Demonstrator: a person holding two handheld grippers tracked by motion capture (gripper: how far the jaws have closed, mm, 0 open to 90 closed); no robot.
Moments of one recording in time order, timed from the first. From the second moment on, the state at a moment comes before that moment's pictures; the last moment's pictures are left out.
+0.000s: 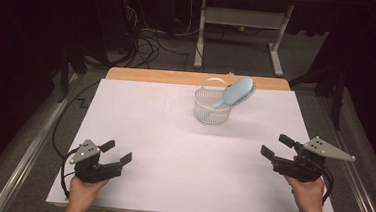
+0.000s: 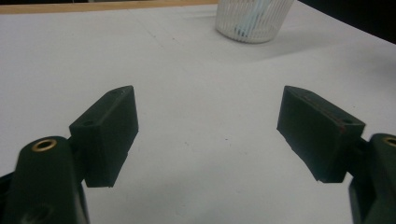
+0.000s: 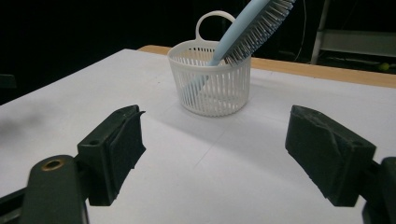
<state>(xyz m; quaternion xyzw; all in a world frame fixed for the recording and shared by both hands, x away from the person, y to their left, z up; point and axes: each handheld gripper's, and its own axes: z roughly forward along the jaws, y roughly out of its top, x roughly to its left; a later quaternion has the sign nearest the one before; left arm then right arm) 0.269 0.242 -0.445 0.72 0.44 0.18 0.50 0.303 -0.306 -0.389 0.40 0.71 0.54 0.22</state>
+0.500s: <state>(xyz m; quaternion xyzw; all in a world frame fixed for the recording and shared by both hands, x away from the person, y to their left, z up) 0.269 0.243 -0.446 0.72 0.44 0.18 0.50 0.295 -0.313 -0.397 0.41 0.70 0.54 0.22</state>
